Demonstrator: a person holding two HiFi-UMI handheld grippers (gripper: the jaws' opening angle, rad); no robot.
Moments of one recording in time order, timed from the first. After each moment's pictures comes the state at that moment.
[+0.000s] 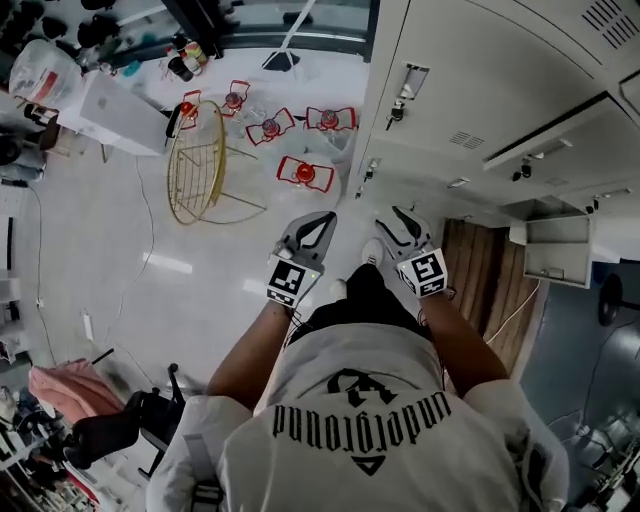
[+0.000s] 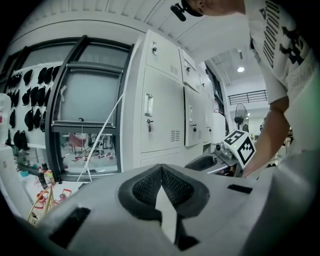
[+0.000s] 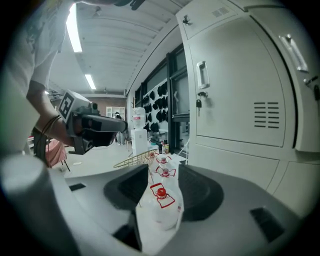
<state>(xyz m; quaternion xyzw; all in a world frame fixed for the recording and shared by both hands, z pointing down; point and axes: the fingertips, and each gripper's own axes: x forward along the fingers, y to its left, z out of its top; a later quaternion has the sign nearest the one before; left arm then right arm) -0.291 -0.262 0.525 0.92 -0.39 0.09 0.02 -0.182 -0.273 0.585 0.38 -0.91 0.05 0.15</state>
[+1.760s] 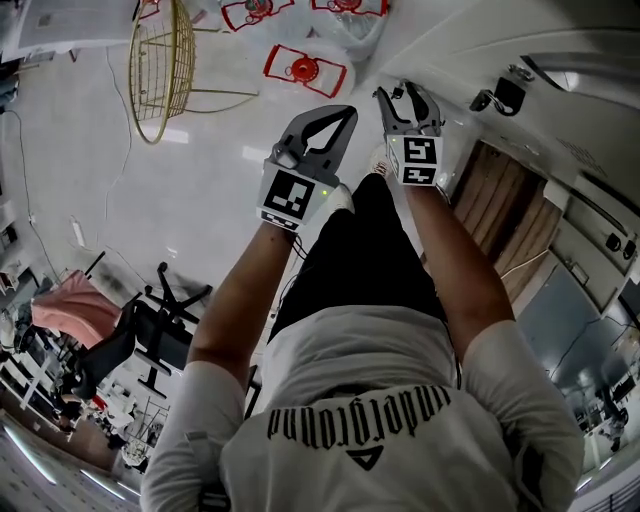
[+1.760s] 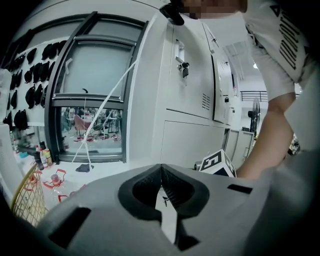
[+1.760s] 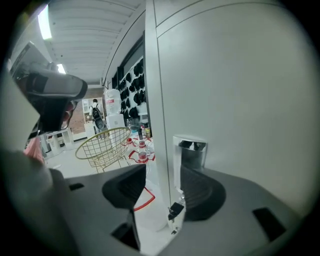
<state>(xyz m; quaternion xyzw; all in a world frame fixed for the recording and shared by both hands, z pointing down) -0.282 -0.402 0.673 0.90 -0.41 0.13 0.10 -0.218 -0.461 0.803 0.45 -0.86 0.14 0.19</state>
